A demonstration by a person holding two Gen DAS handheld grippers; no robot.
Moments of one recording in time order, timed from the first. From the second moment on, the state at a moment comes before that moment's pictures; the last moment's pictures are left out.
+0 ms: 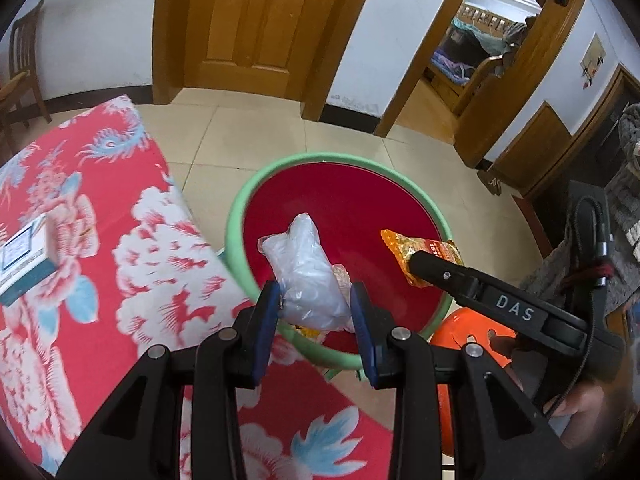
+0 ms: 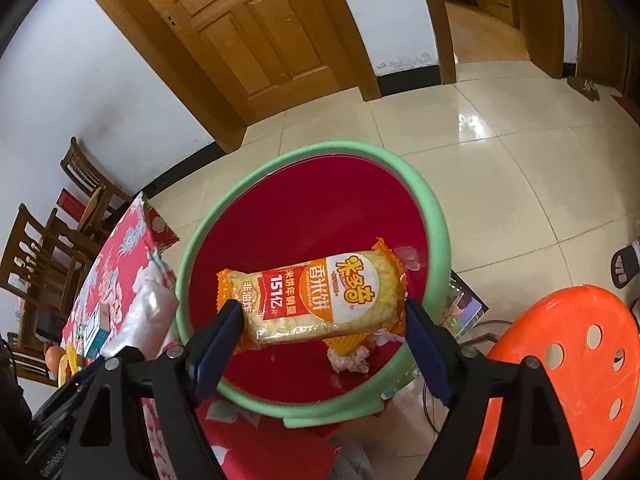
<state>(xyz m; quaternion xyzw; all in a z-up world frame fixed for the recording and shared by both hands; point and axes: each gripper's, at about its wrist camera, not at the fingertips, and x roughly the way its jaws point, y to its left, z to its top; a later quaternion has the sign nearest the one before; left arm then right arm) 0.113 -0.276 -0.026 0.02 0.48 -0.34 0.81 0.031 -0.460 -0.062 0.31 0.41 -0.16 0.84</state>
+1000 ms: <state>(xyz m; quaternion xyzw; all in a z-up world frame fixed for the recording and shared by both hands) 0.106 -0.220 0.003 0.00 0.45 -0.27 0.85 0.025 -0.443 -0.041 0.30 0.40 -0.12 0.86</state>
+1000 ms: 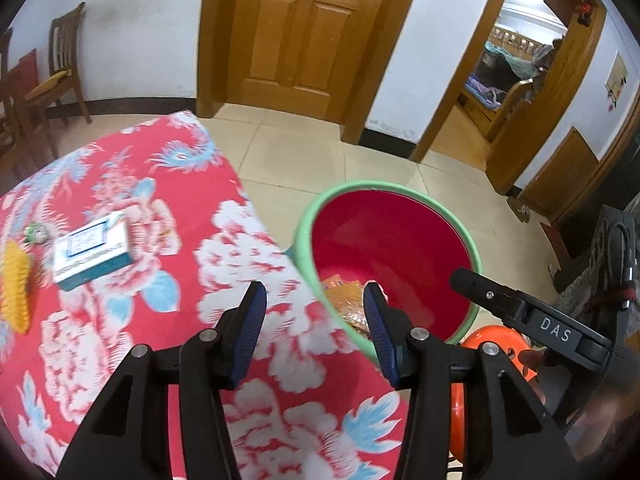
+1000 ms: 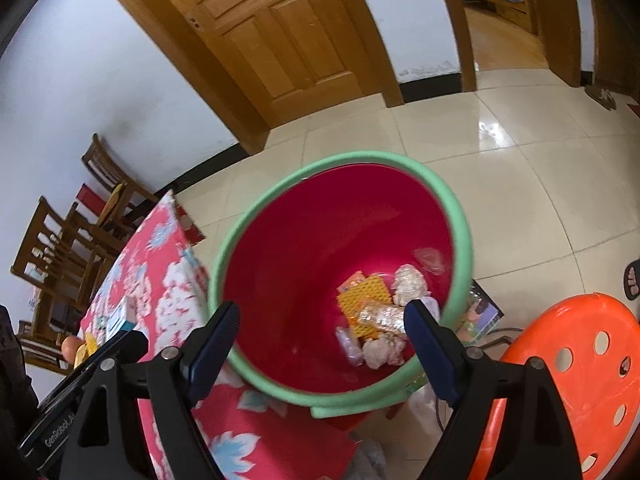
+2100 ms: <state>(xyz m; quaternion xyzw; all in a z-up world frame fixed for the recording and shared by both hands) 0.164 -0.003 -0.023 -0.07 0.45 -0.06 0.89 0.095 -0.277 -0.013 0.21 0.43 0.02 0.88</state>
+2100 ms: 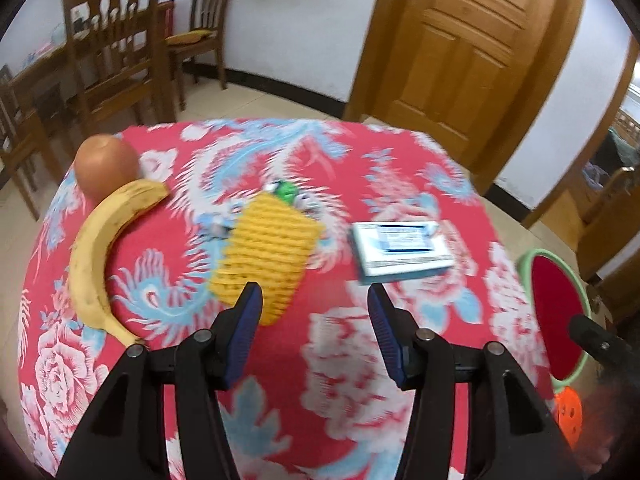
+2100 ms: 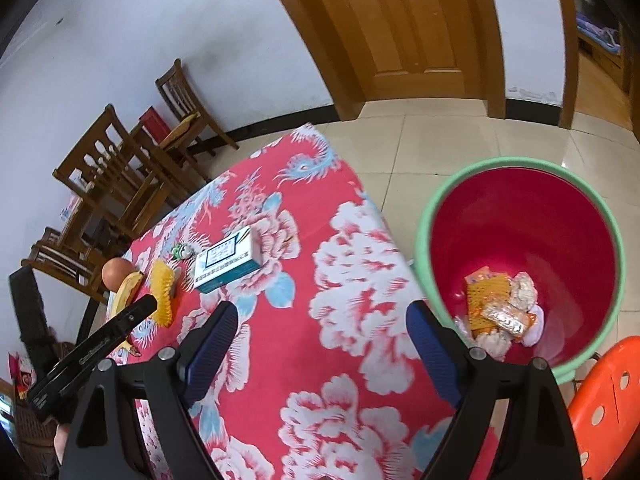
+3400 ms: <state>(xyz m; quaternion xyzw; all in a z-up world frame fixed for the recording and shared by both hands) 0.175 0.067 -0.026 -0.18 0.39 -0.08 0.90 0.184 -0.164 -0.046 0.10 0.48 0.04 0.87</state>
